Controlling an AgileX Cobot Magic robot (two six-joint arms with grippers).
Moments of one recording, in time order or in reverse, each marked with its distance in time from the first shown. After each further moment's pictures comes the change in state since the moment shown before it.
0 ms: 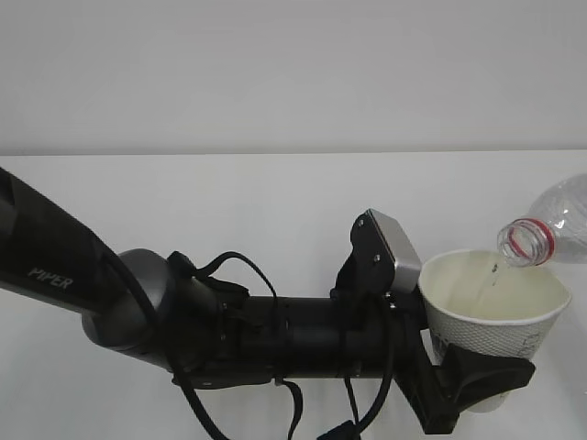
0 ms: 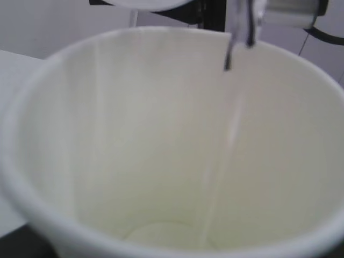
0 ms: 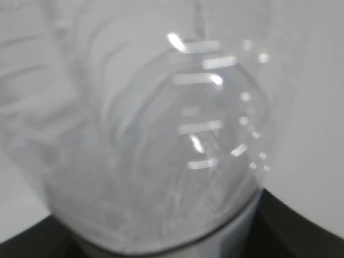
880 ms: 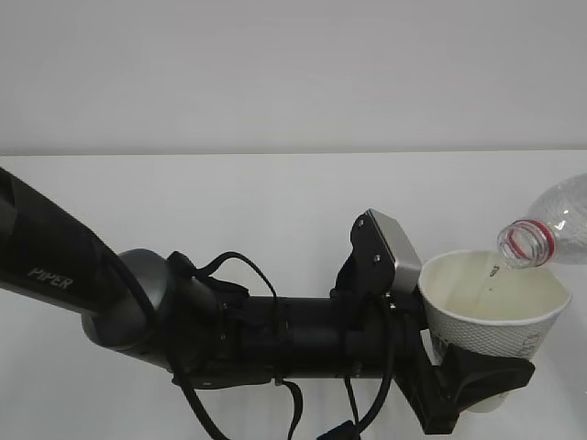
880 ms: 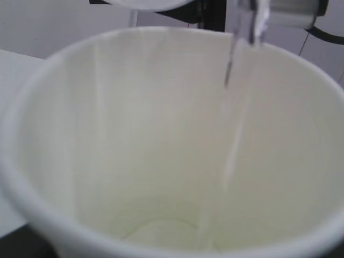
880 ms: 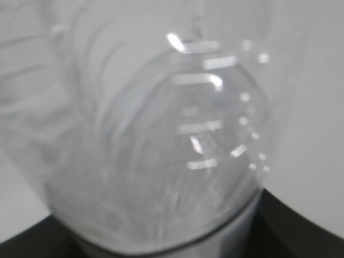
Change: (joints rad) left arm 0.000 0.000 0.000 0.000 0.002 0.000; right arm 0.000 0.000 0.000 0.000 0.000 -0.008
